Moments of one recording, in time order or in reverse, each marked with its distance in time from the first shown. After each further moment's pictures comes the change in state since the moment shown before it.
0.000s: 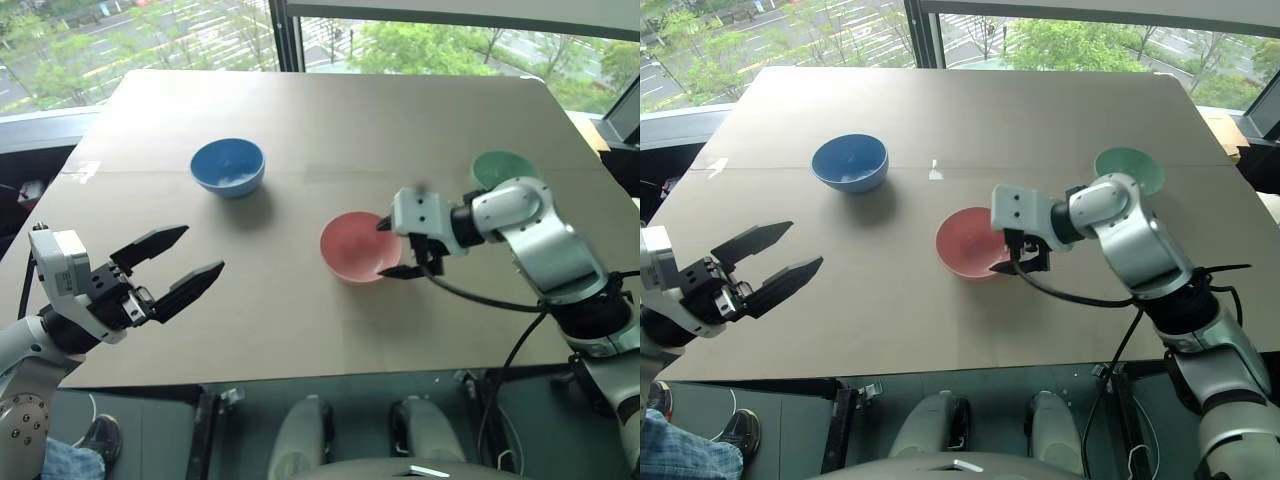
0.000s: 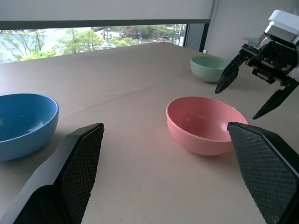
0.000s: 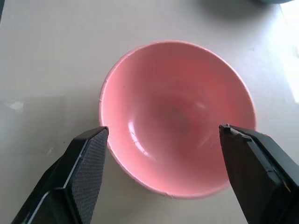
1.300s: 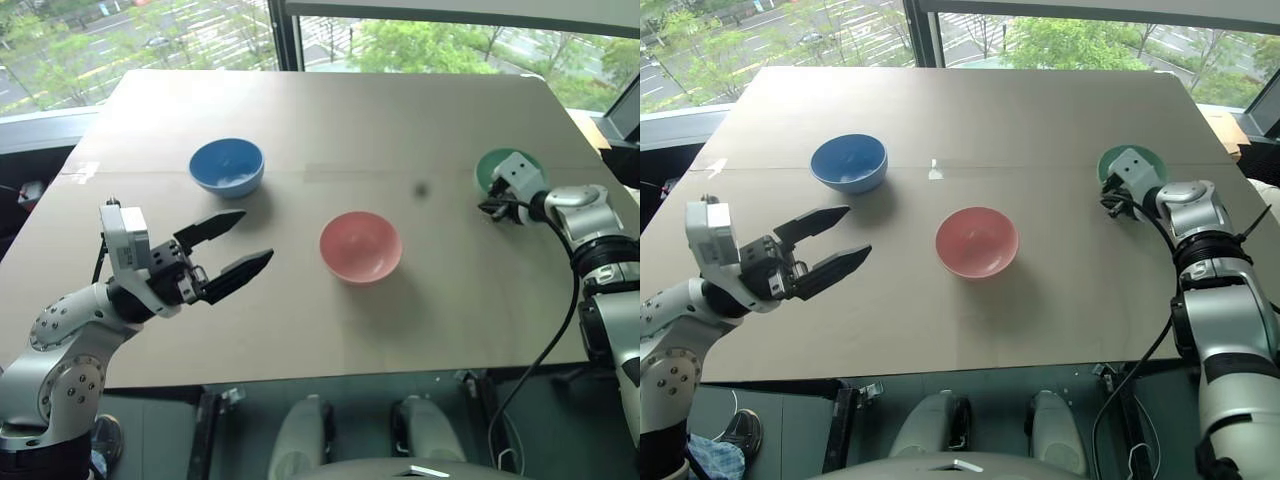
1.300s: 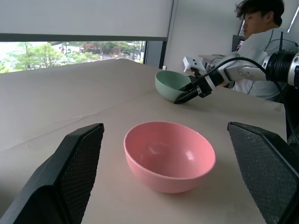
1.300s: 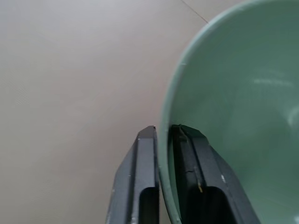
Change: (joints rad) left arm -0.175 -0.016 -0.215 0.012 -0.017 0.014 0.019; right arm -0.227 0.018 -0.130 1.351 -0.174 -0.674 -0.449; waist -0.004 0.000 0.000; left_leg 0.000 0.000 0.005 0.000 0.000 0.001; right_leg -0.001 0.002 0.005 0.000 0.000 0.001
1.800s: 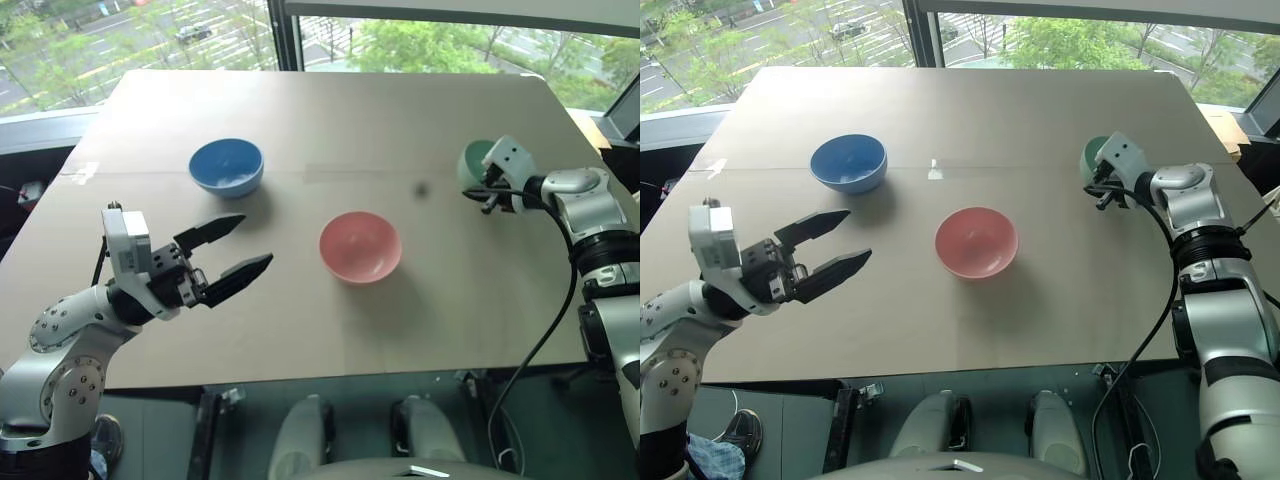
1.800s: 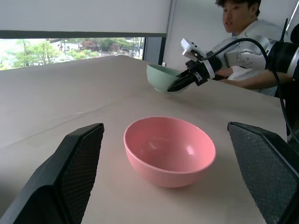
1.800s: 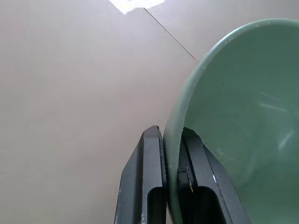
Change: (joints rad) left arm 0.009 0.000 -0.004 0.027 0.040 -0.026 -0.037; right arm 0.134 -0.017 -0.007 -0.498 0.101 0.167 0.219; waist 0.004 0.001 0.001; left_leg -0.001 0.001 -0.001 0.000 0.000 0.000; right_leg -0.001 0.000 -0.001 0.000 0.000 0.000
